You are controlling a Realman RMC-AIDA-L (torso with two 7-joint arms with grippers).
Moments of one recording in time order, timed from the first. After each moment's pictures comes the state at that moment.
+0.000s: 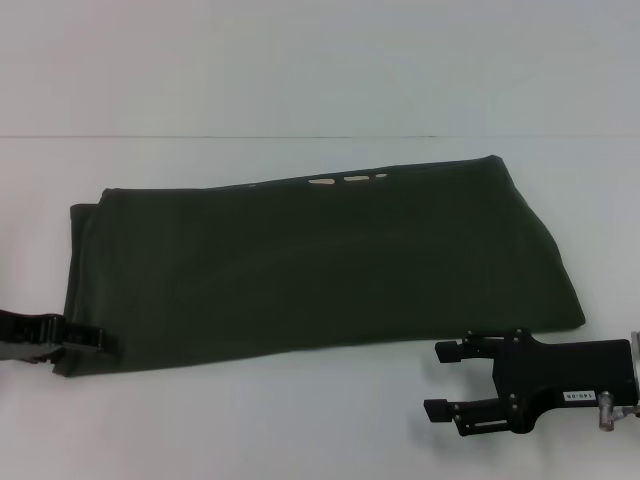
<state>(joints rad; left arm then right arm) -0.63 -1.91 0.57 0.63 2.61 1.45 -2.37 0.55 2.06 -0.76 -0.53 -2.13 -1.54 1.27</state>
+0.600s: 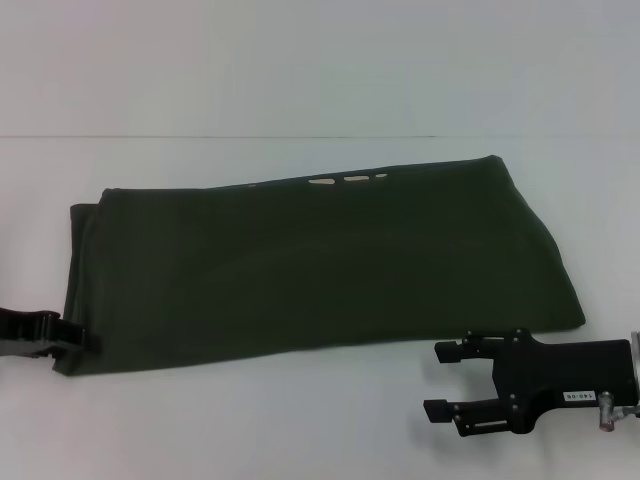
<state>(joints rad) -0.63 -1.90 0.58 0.64 2.62 1.43 -2.38 0.55 2.06 -0.76 -0.53 -2.13 -1.54 1.27</state>
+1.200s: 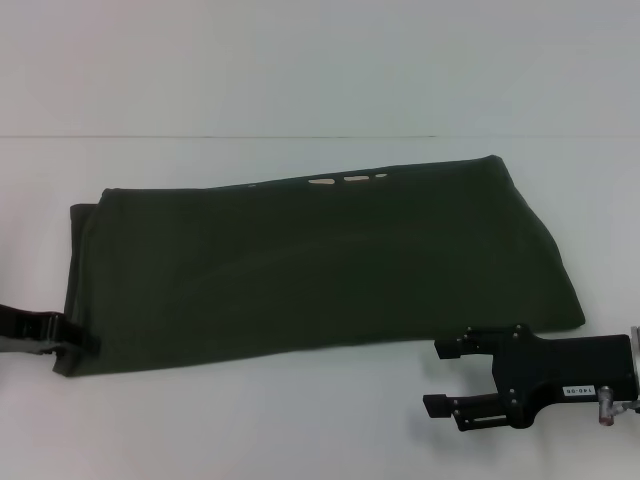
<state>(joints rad) -0.64 -1.91 0.64 0.64 2.62 1.39 -2.38 0.55 2.06 -0.76 -0.54 -2.13 -1.54 1.29</state>
